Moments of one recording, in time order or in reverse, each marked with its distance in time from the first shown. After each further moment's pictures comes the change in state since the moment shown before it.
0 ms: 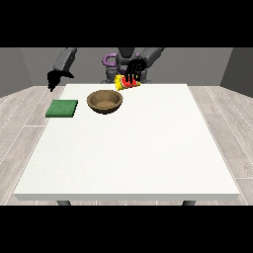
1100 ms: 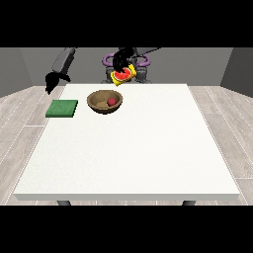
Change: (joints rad) left arm -0.115 -0.017 -0.206 -0.198 -0.299 -0.435 0.024; right arm 0.020 -0.045 -0.020 0.064 -0.014 -0.002 -0.053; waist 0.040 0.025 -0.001
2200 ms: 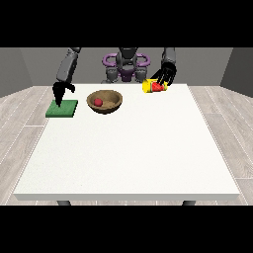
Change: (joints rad) left arm 0.367 0.094 0.437 -0.174 0.434 0.253 -0.330; right arm 0.039 -0.010 -0.035 -0.043 -0.070 0.005 0.053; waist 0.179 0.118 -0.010
